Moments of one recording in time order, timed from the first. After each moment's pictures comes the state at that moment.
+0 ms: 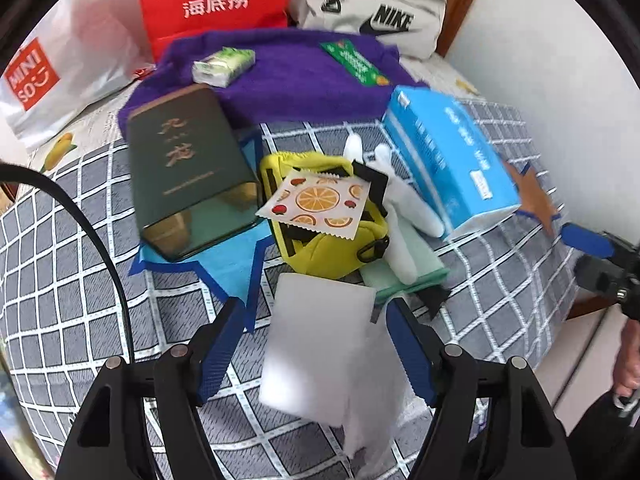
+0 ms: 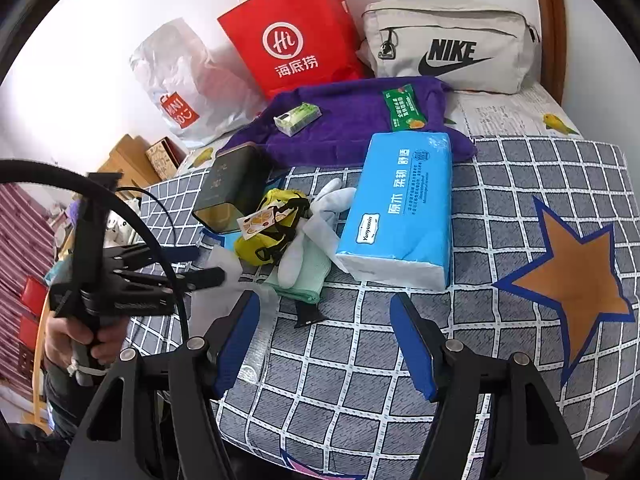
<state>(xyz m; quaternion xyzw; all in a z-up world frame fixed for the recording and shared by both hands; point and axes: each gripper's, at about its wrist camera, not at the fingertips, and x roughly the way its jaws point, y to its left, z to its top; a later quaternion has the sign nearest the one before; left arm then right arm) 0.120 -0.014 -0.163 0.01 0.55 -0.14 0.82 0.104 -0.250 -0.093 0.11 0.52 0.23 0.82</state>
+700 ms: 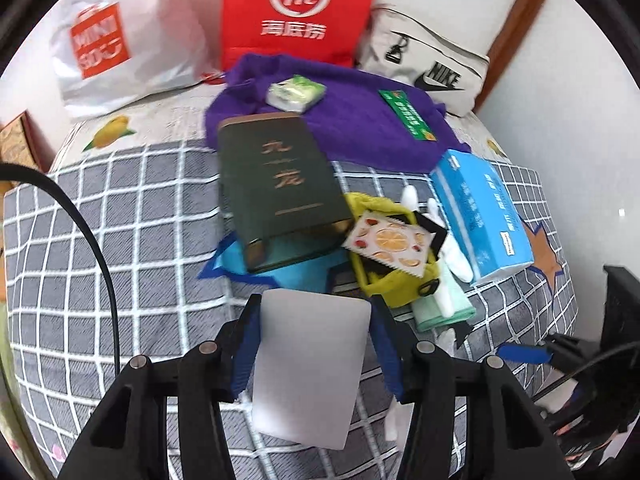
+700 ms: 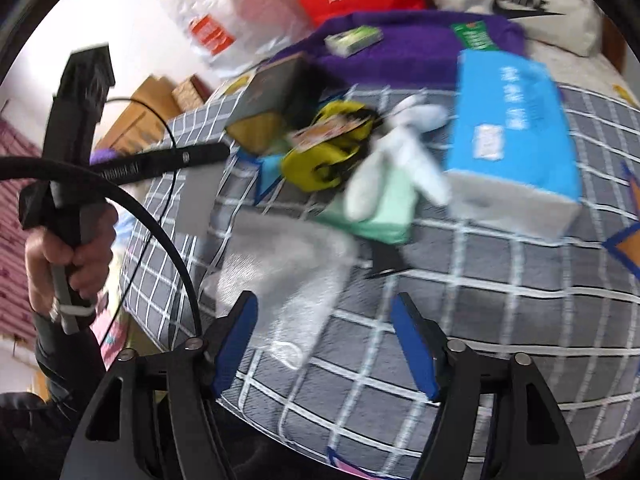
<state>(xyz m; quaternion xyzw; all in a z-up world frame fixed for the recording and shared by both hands) 0.125 0.042 -0.150 -0.06 0.52 -0.09 0.85 0.086 -0.174 -0.145 0.08 0.58 0.30 0.75</state>
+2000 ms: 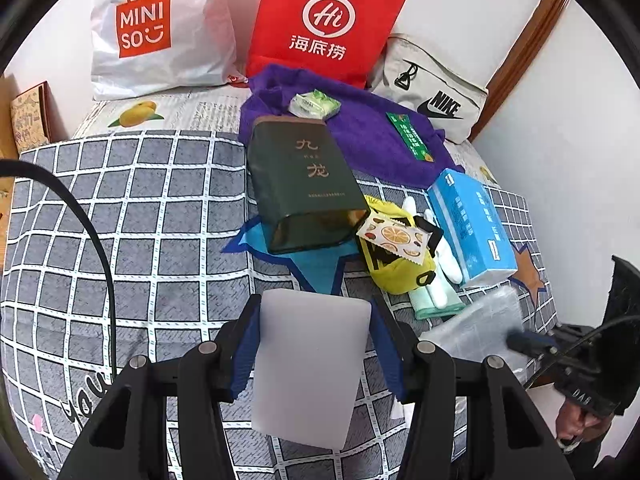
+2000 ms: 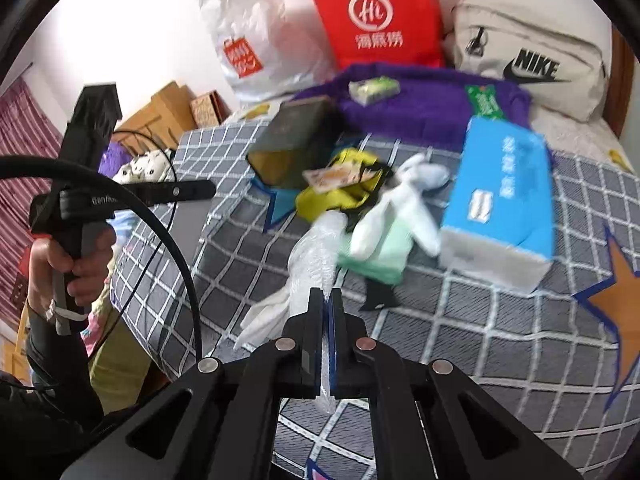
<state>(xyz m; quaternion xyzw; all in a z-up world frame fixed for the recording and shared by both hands) 0.091 0.077 -0.150 -0.12 0.49 -0.09 0.86 0.075 -0.184 -0.118 0.04 0.49 0.31 0.81</state>
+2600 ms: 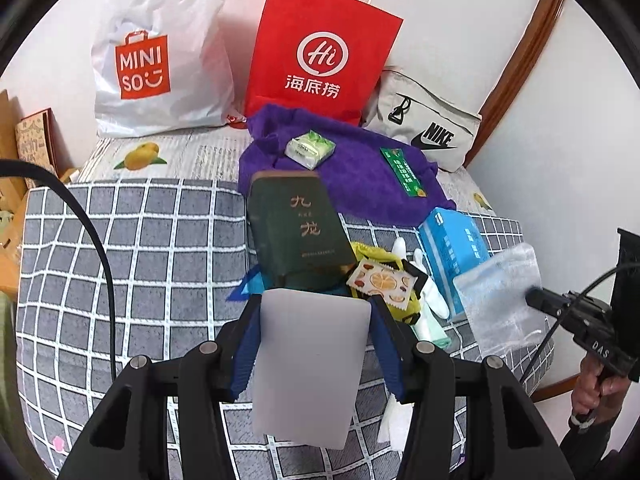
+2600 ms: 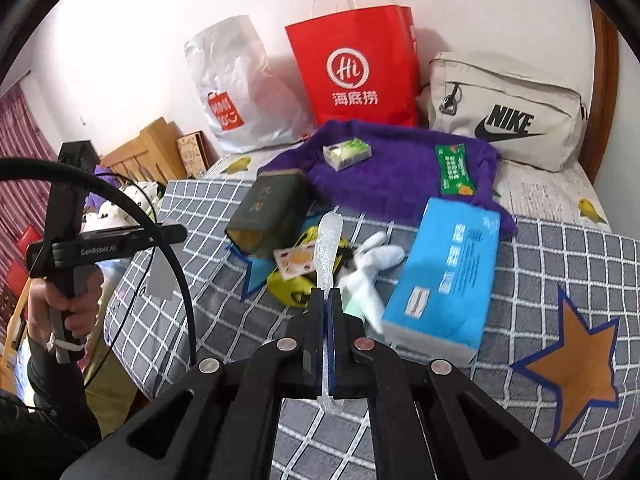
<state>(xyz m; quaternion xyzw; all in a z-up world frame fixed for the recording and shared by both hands) 0.099 0.080 -0.115 -0.11 0.45 -0.09 0.88 0.120 -0.206 -0.070 0.04 0.45 0.29 0.85</state>
